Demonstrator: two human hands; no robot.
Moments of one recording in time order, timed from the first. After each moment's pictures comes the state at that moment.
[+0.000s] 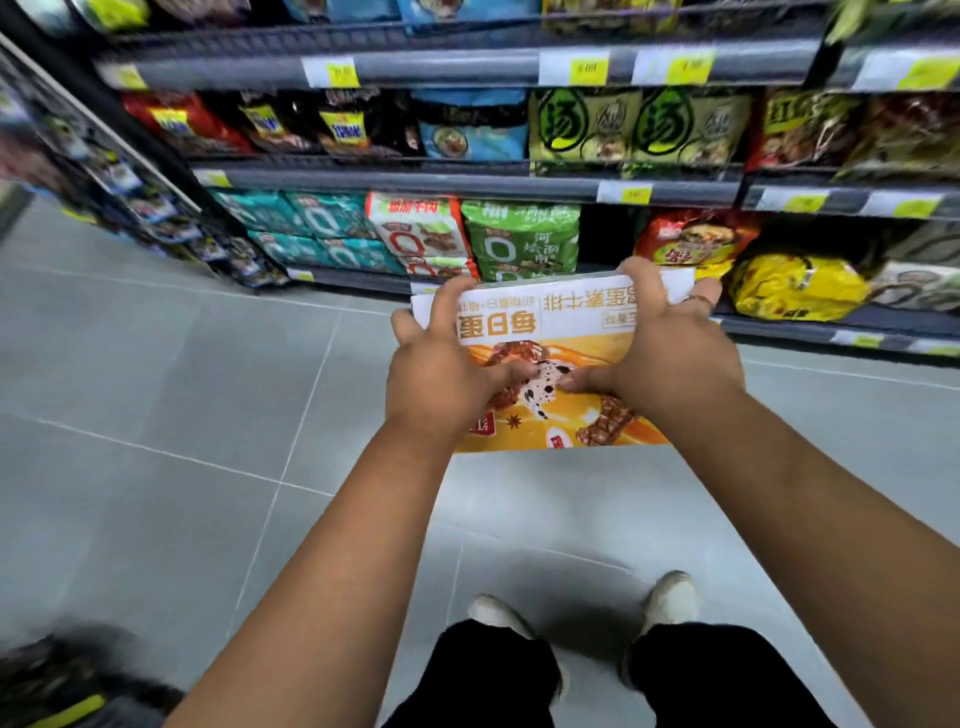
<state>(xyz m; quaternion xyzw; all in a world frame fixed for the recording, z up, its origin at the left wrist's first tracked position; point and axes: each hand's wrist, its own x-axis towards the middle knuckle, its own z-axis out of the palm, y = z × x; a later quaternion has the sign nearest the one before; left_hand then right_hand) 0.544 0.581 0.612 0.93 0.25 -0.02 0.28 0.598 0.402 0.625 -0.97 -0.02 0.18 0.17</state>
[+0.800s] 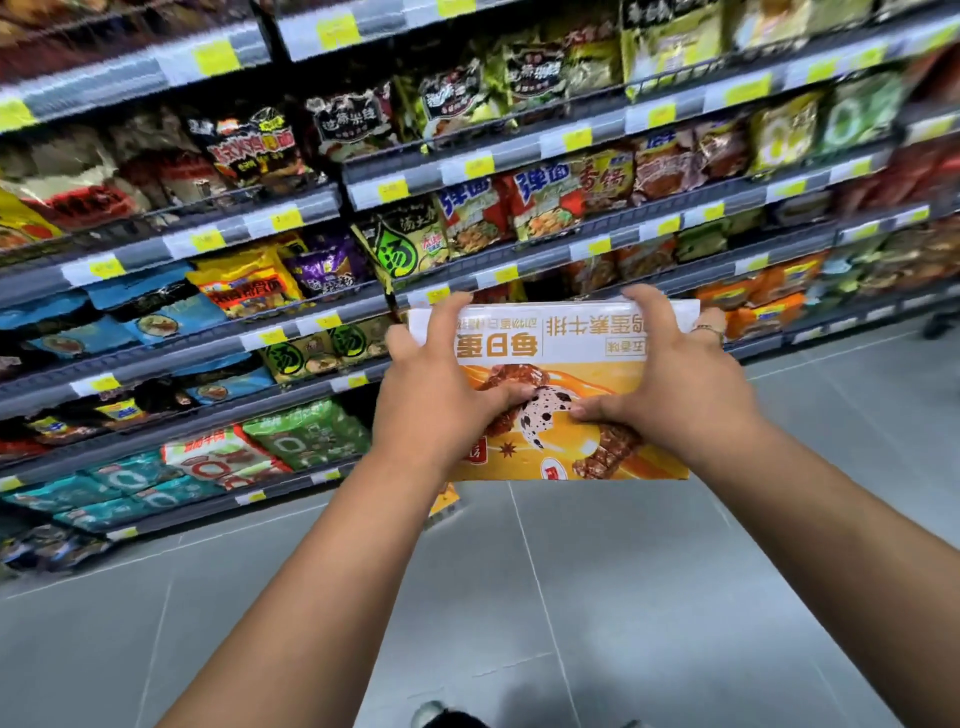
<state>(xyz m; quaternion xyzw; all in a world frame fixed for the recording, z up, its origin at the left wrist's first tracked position) 0.525 0.165 0.850 0.96 -0.05 0.02 0.27 0.481 -0.027 0.858 -0.95 0.19 0.02 0.24</state>
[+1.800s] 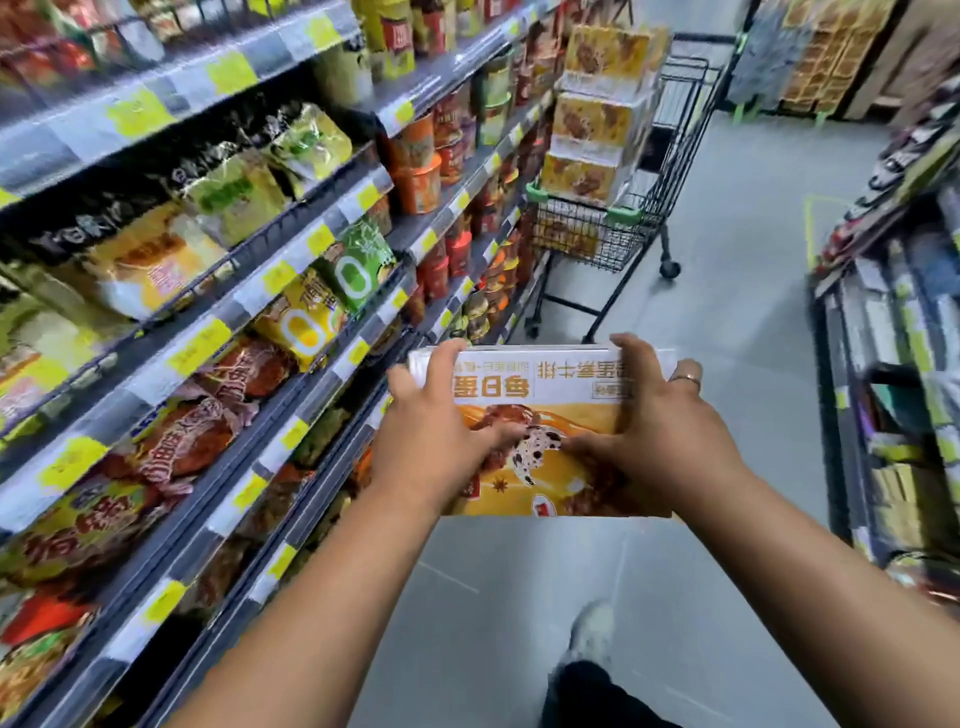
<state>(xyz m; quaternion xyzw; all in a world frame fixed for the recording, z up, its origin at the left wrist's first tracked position) 0.754 -0.418 0.826 0.84 -0.46 -0.13 0.25 0.570 -0.503 0.840 -0.79 0.57 -0.08 0.22</state>
